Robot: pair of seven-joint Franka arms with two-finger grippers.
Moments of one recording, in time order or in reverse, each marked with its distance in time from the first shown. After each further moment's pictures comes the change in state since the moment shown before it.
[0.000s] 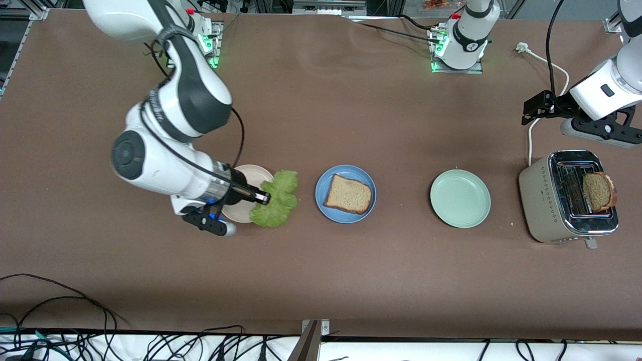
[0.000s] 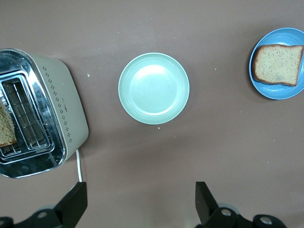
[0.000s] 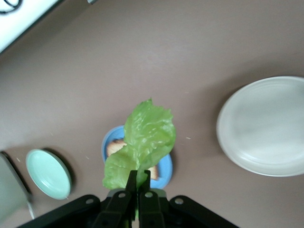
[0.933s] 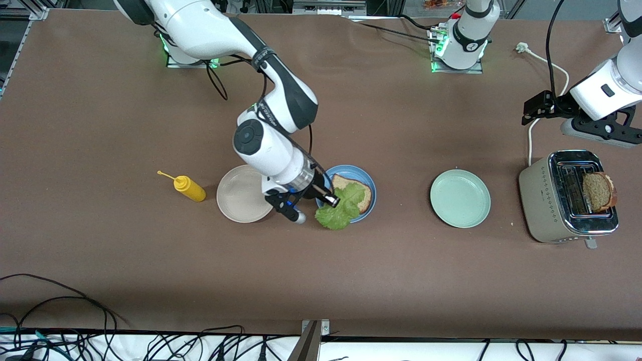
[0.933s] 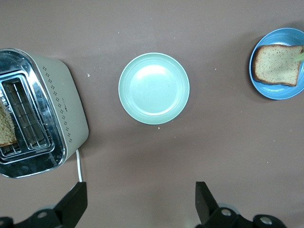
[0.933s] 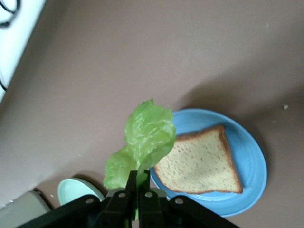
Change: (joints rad) left arm 0.000 0.000 0.001 0.000 0.000 0.000 0.000; right arm 0.221 0.128 0.009 -0.108 0.000 0.487 0.352
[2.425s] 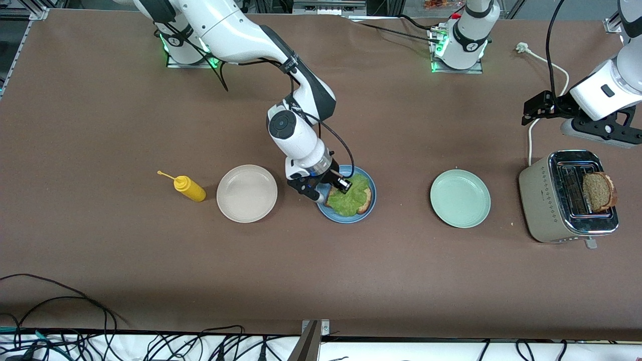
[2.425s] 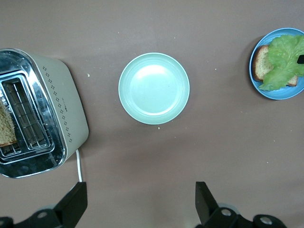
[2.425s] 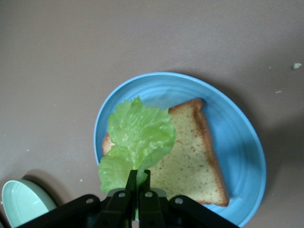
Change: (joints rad) left arm 0.000 0.001 0.000 0.001 0.000 0.000 0.000; right arm 0.112 0.024 -0.001 -0.237 -0.007 0.295 0.000
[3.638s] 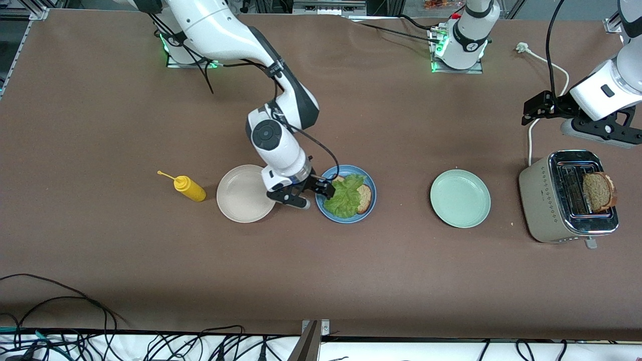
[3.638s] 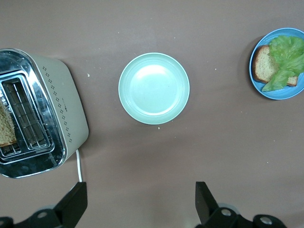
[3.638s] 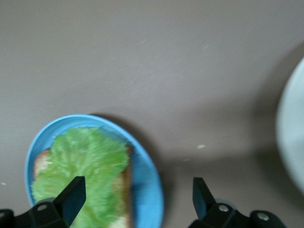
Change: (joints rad) left arm 0.000 0.000 0.000 0.000 0.000 0.000 0.000; right arm 0.000 -0.078 -0.126 -0.072 -0.046 -0.193 -0.308
